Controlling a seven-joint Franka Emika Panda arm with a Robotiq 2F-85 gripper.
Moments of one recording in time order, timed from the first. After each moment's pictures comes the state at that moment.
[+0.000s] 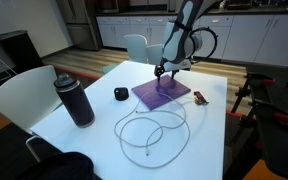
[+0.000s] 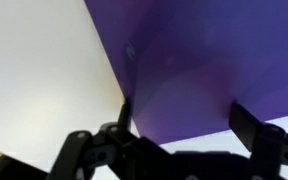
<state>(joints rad) 0.09 0.90 -0.24 -1.98 0.38 3.06 0.43</state>
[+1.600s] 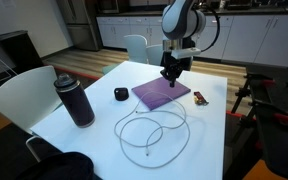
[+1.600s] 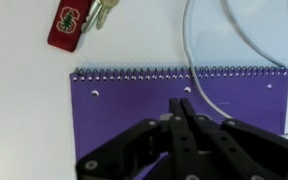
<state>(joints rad) -0.12 0.64 0.03 -2.11 0.38 2.60 0.15</state>
